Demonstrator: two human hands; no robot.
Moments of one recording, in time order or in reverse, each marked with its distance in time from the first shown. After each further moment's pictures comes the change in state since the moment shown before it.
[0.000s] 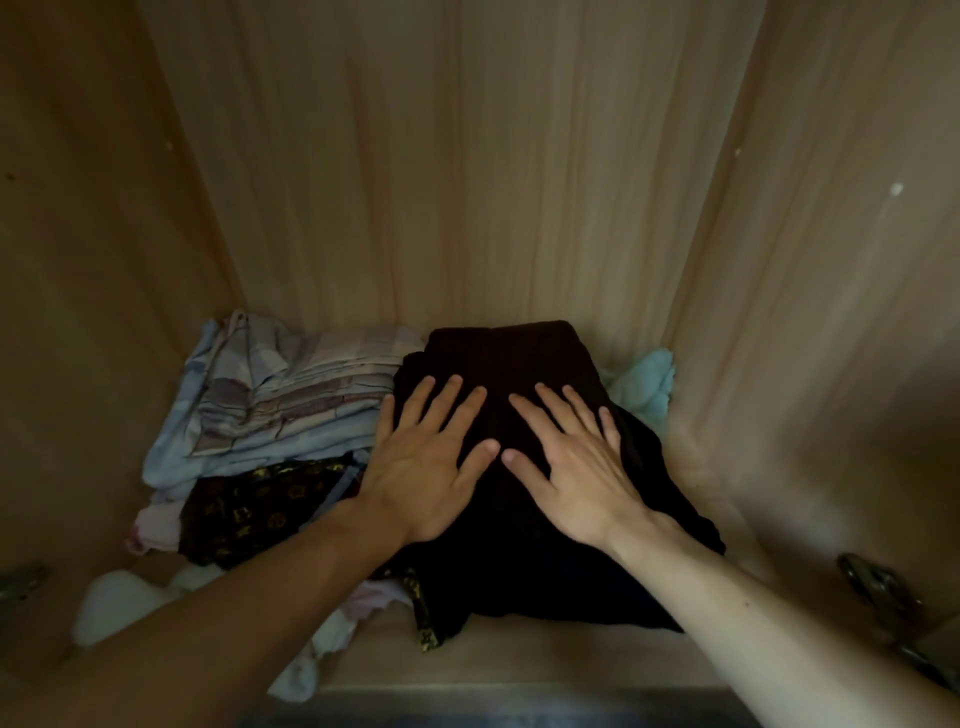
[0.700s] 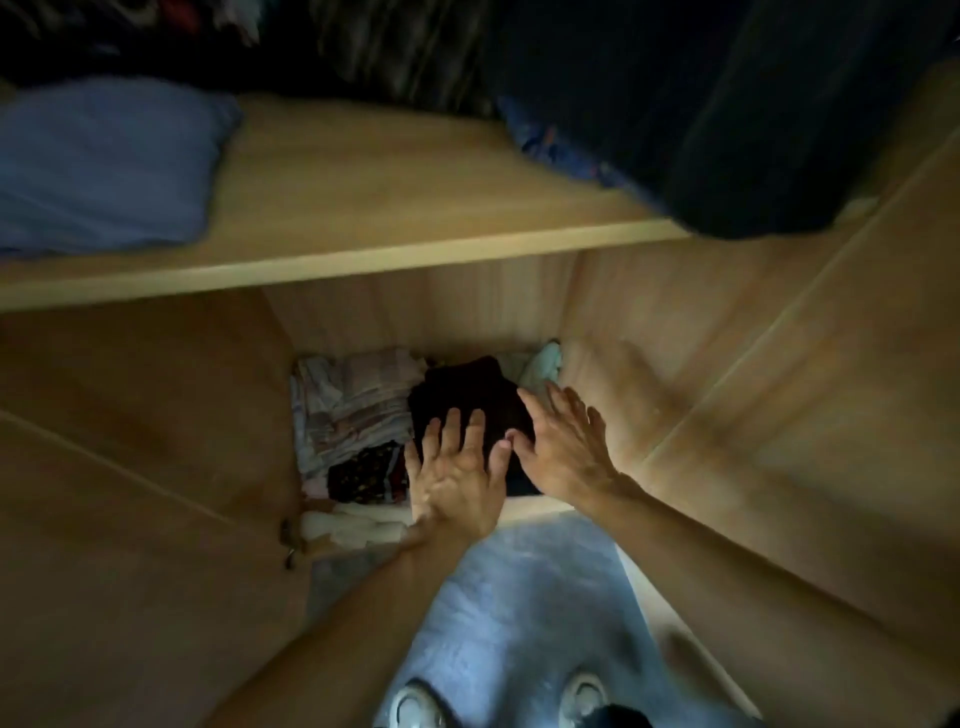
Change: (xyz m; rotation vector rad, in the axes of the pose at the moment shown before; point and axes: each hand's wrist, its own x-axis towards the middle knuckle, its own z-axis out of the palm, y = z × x) left_hand -0.085 0.171 -0.515 -0.192 -0.374 -0.236; right_hand -0.056 -0.237 -0.485 -0.084 -0.283 0.433
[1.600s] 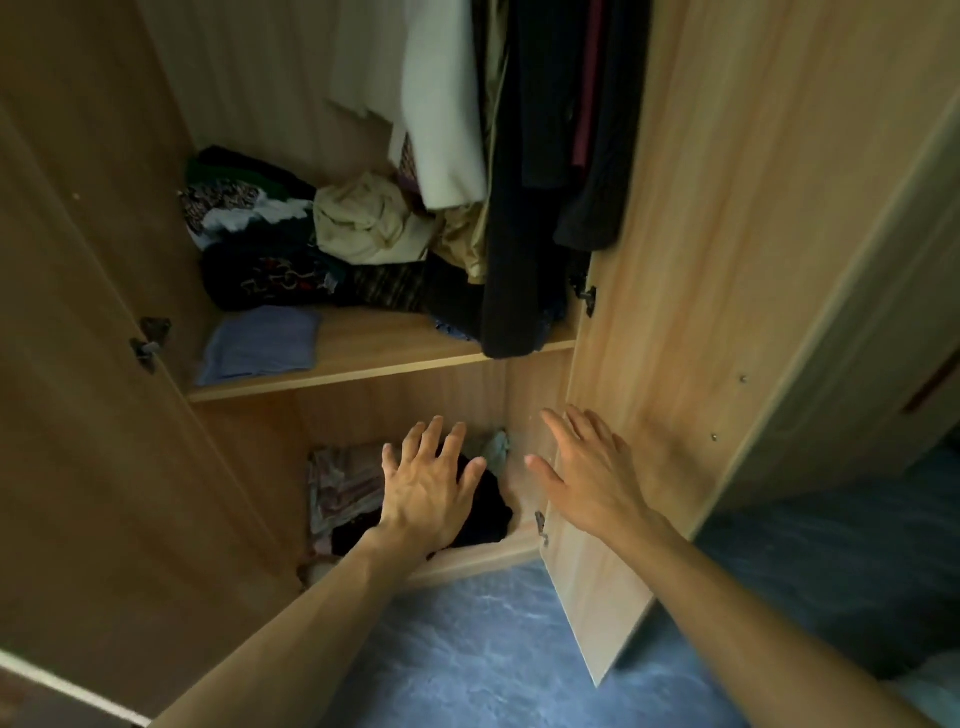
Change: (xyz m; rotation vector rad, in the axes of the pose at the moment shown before) left_hand -0.308 0.130 -0.229 0.090 0.216 0.246; right_hand -0.359 0.022 -0.283 -0.011 0.289 -0.034
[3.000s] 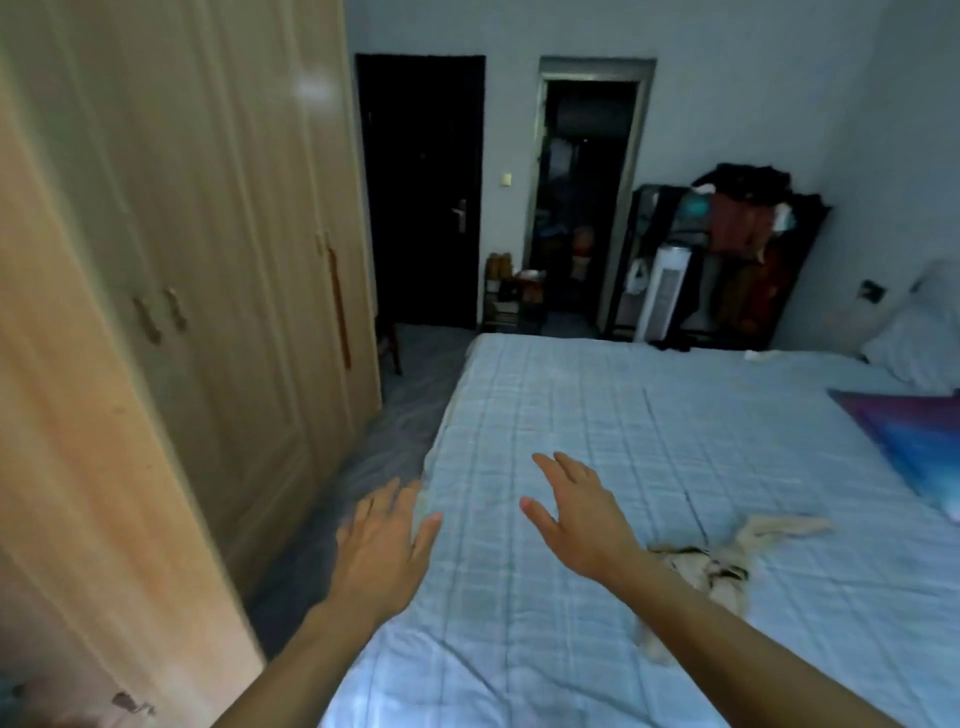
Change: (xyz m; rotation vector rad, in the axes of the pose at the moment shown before) left_hand -0.250 0.336 0.040 -0.278 -0.281 1.052; right_hand -0.525 0.128 -0.129 -0.083 0.378 1.069
